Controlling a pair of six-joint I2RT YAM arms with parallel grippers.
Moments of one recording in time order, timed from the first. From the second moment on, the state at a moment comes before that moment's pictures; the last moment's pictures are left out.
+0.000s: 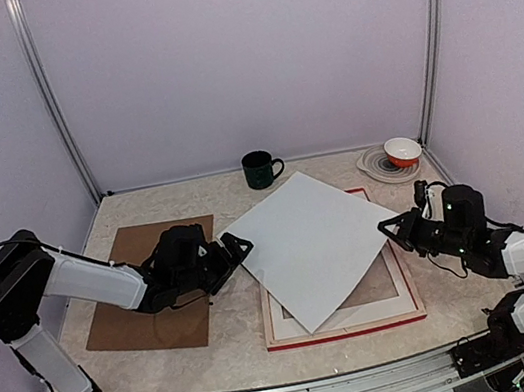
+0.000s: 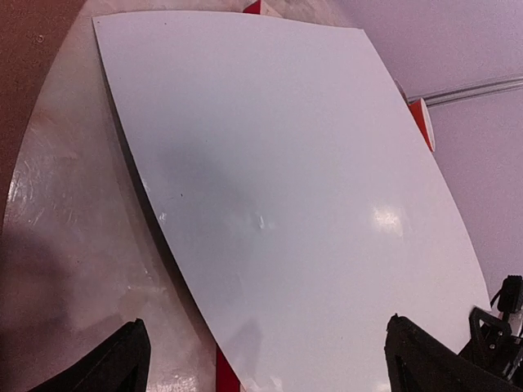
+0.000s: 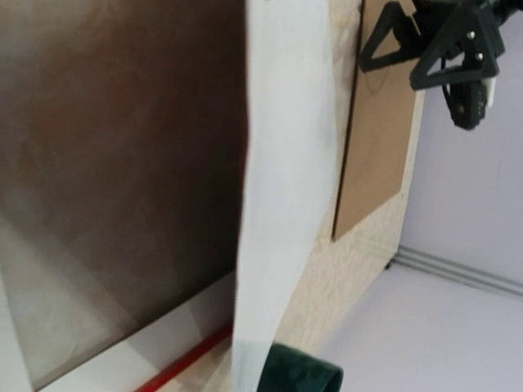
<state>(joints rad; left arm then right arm) -0.77 1.71 0.72 0.46 -0.02 -1.10 0.47 1.02 0.30 0.39 -0.21 0.98</state>
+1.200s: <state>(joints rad) -0.77 1.71 0.73 0.45 -0.02 -1.09 0.61 0.77 0.19 0.20 0.14 1.14</state>
